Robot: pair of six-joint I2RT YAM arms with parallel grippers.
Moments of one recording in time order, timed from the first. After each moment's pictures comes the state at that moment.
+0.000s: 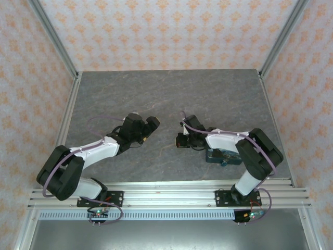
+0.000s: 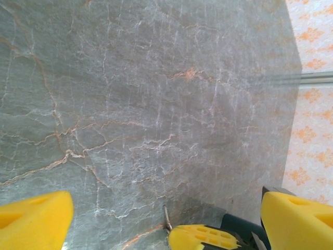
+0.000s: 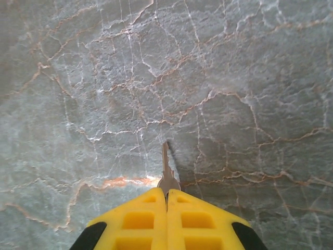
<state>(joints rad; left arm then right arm) -0.50 1.40 0.64 0.08 0.09 -1.21 0.65 1.63 0.76 -0.11 -0.28 0.62</state>
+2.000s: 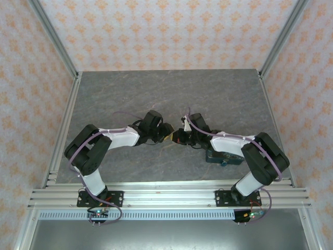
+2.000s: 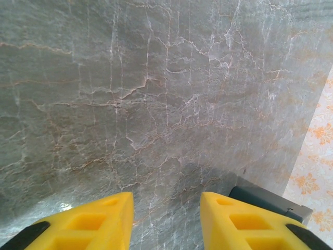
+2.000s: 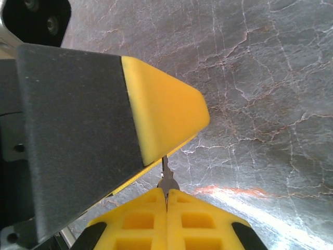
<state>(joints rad) -0.61 1.74 0.87 0.07 0.24 -1.27 0.63 1.56 0.71 0.10 -0.43 0.77</state>
